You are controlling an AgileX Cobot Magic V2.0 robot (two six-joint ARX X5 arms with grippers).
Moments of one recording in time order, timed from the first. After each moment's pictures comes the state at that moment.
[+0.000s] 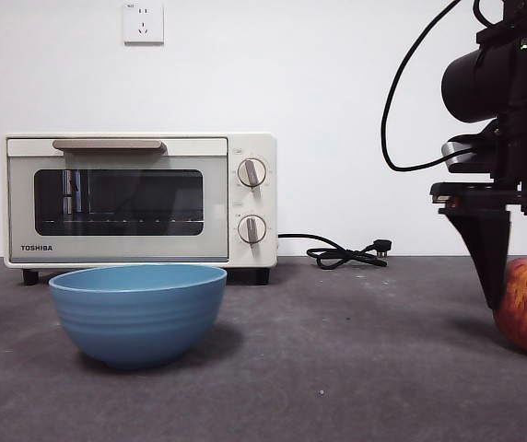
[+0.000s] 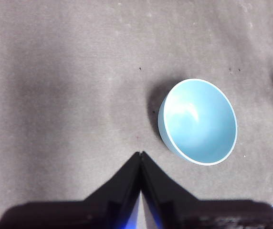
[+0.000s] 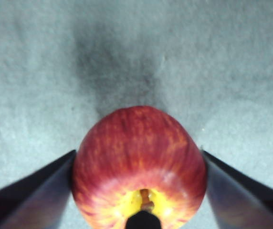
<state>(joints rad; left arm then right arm) -0.01 0.81 0.84 -0.93 0.37 -0.13 0.29 1.67 1.12 -0.95 0.02 0.25</state>
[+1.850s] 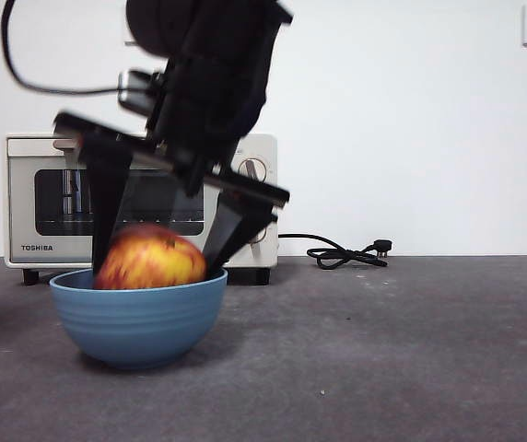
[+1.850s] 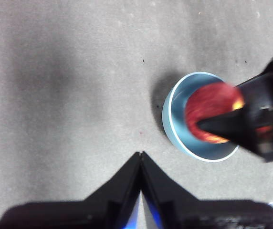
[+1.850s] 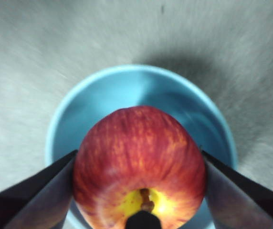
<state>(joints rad) -0.01 0.85 0.84 -0.93 0.37 -0.11 0.91 2.00 1.58 -0.76 -0.11 0.37</state>
